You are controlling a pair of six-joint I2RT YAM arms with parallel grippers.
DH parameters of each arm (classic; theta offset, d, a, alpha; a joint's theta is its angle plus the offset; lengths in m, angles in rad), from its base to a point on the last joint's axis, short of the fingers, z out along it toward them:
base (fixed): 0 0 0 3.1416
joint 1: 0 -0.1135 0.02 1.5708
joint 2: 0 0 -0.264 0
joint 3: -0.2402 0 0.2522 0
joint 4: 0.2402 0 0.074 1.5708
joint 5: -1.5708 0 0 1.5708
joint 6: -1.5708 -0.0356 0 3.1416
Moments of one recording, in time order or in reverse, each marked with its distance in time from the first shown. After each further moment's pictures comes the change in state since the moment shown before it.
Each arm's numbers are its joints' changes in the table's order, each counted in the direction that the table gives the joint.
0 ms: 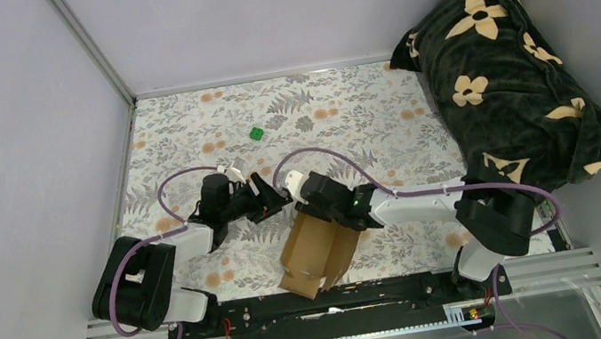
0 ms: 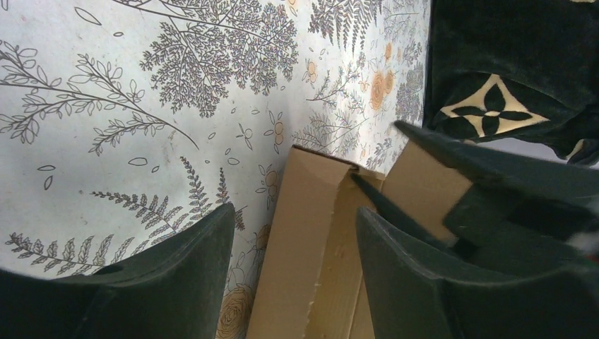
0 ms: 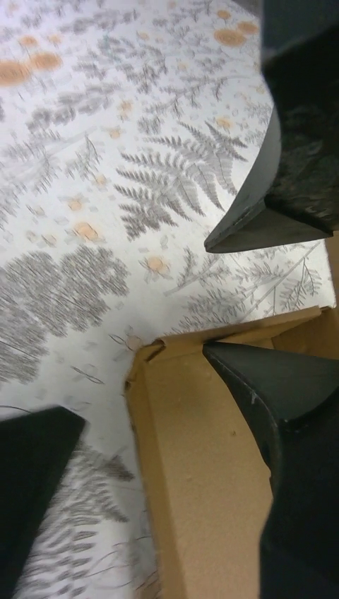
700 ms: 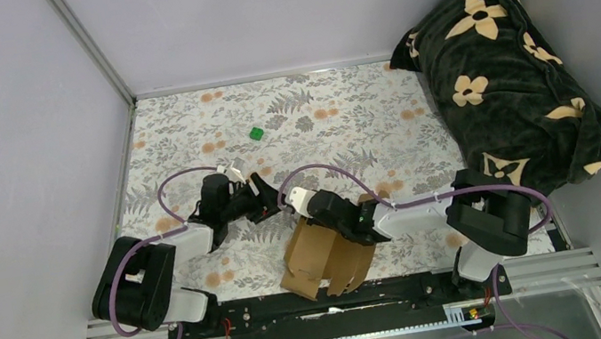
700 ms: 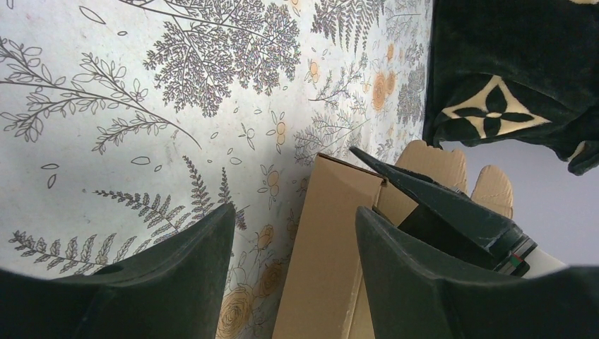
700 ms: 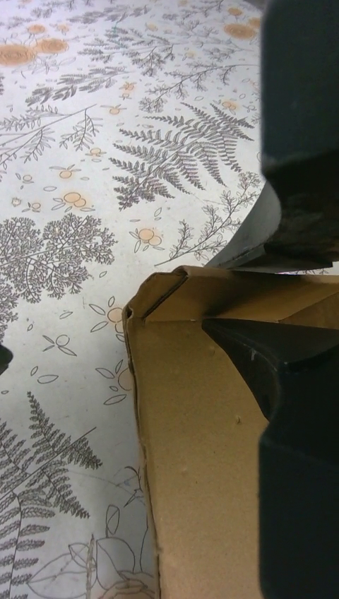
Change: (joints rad) left arm 0.000 0.000 0.000 0.005 0.005 0.000; right arm -0.045 0.002 0.139 -0.199 -0.050 0.048
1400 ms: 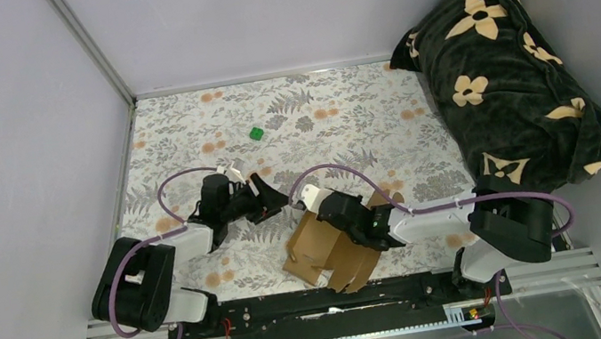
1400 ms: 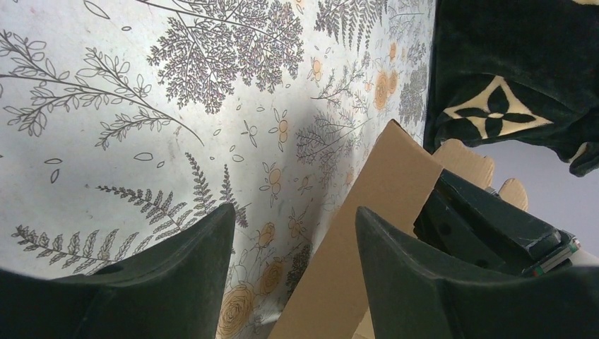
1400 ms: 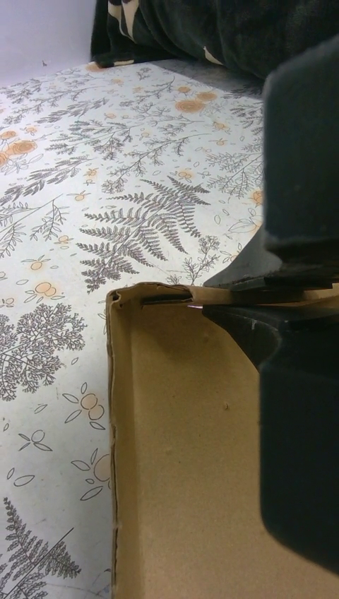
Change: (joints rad) left arm 0.000 -0.005 0.000 0.017 0.003 0.000; right arm -0.016 -0.118 0.090 -0.037 -0.177 0.032
